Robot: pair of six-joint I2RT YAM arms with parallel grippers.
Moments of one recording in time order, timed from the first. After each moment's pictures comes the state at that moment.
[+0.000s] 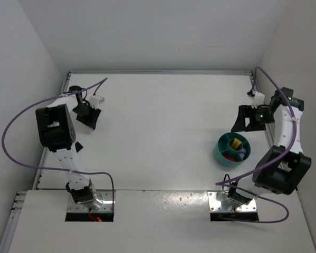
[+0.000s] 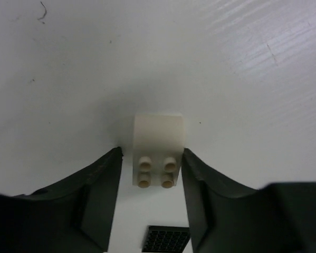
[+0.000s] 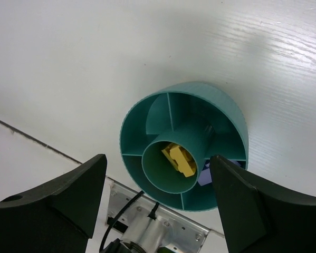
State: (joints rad) left arm 0.23 2.01 1.41 -0.76 0.23 0.70; right arm -0.45 1.45 1.26 -1.18 -0.58 -0.53
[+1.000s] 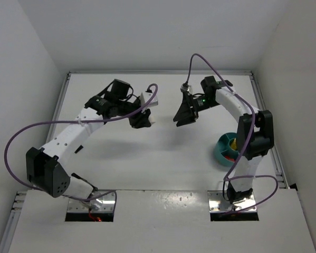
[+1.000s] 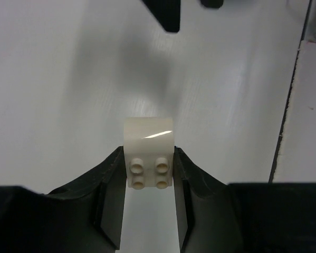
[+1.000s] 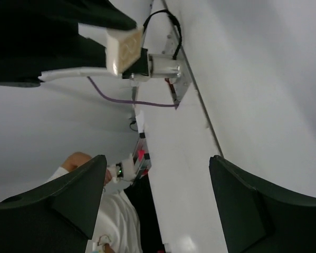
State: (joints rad) left arm -0.45 1.41 1.32 -0.70 0.65 0.54; right arm 0.20 1.90 1.49 -1.06 -1.28 -0.12
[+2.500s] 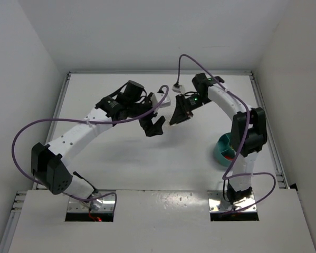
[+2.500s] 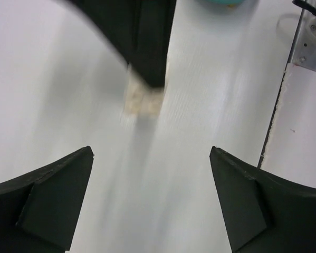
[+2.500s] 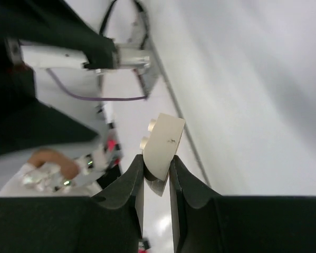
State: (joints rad) left arm -0.63 1.46 1.37 -0.65 0.50 0.36; right arm 0.31 1.98 1.61 -1.08 -1.18 -0.13
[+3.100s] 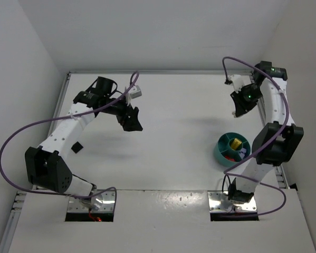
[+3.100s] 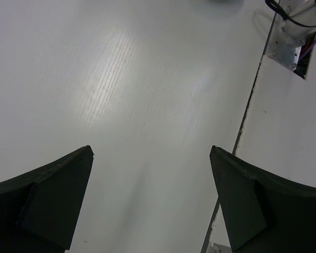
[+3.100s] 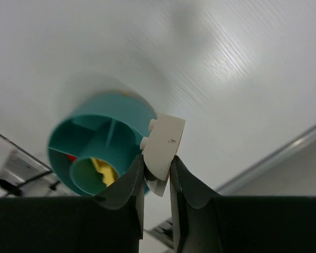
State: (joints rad) left arm -0.28 1.43 1.33 -0.84 0.82 0.47; right arm -0.20 1.79 1.74 -1.36 -0.34 -0.87
